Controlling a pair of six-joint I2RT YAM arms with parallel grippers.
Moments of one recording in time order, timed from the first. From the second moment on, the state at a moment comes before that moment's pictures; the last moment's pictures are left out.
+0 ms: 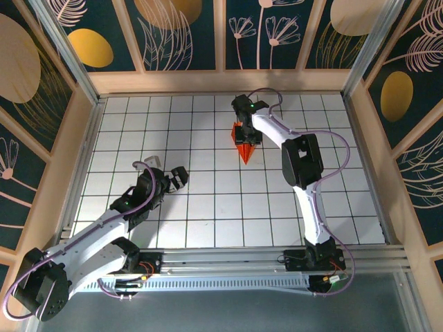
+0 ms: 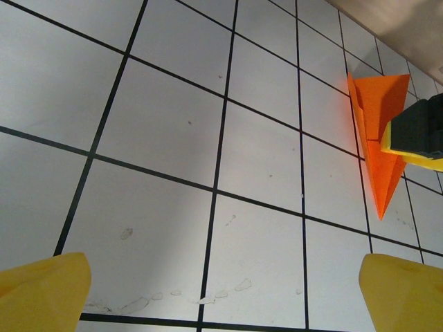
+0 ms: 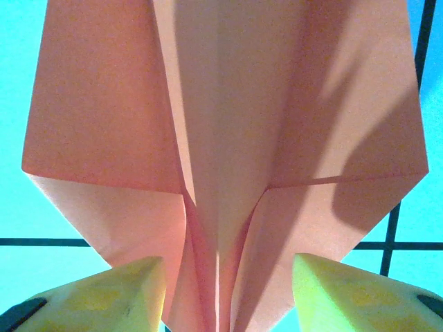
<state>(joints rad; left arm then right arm) -0.58 0.92 0.43 -0.11 -0.23 -0.83 0.49 2.30 1.97 -1.01 0.08 0.41</state>
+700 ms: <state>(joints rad) -0.58 0.96 0.48 -0.11 -0.32 -0.80 0.53 1.72 1.46 -0.86 0.16 0.41</state>
